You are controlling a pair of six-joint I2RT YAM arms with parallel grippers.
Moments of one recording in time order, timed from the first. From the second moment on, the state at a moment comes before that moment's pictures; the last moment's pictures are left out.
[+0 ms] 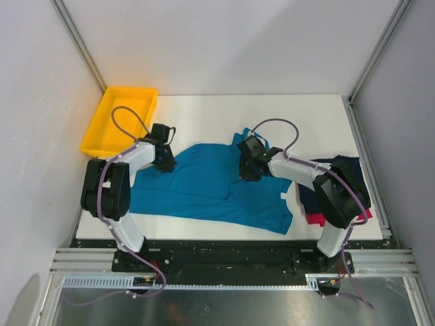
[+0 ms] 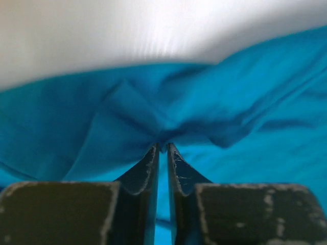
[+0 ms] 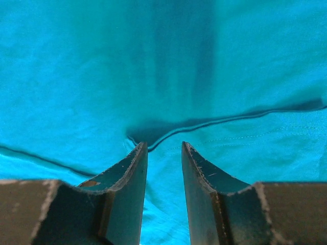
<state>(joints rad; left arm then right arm) -0.17 1.77 1.13 -0.51 -0.10 -0.49 0.68 1.76 1.16 -0.42 0.10 0.74</state>
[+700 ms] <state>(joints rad) -0.09 1.64 1.08 -0.47 -0.11 -0.57 0.68 1.76 1.16 -0.40 0.08 0.74</state>
